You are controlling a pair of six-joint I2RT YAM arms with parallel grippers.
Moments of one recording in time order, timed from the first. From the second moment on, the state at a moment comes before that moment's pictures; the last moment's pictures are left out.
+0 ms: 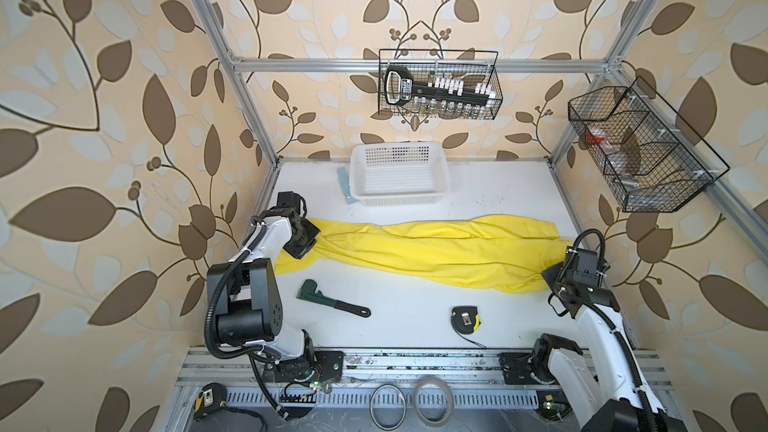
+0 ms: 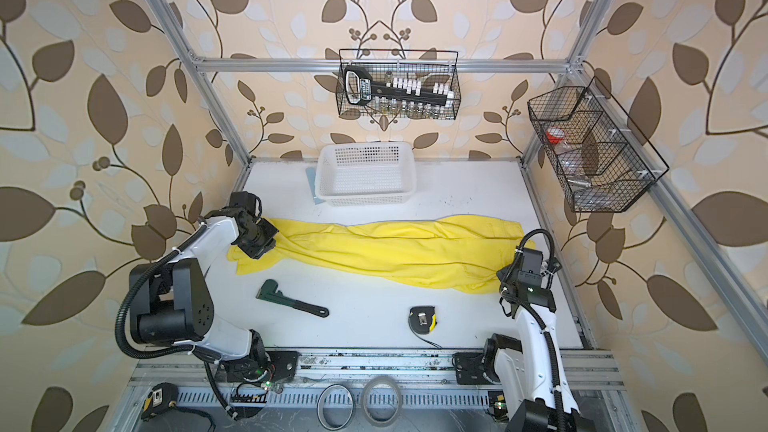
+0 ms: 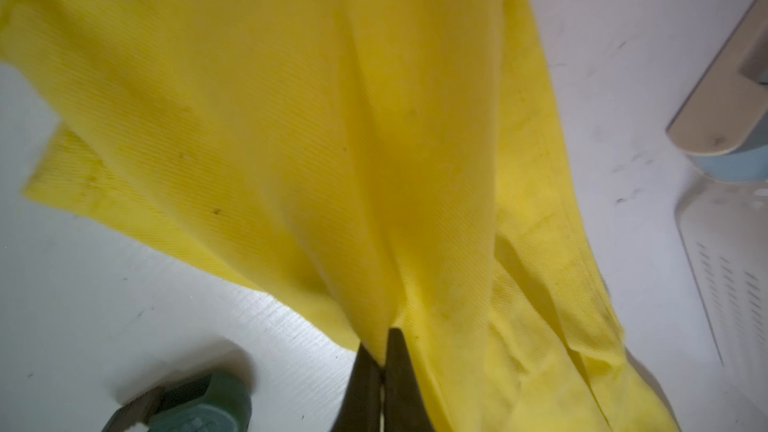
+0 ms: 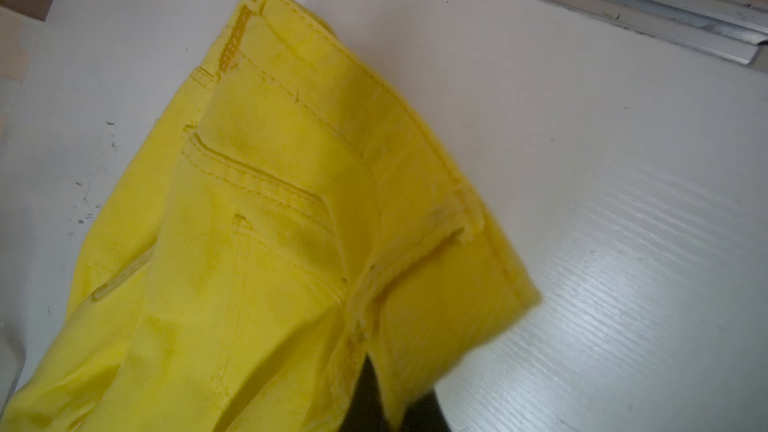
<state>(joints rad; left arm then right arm) 0.17 1.50 1.04 -0.77 0.08 -0.78 -0.30 0.78 0.46 -0.62 0.20 0.80</state>
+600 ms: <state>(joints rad) 0.15 1.38 1.12 -0.97 -0.01 -0.58 -0.26 0.82 0.61 -0.63 0.30 0.80</state>
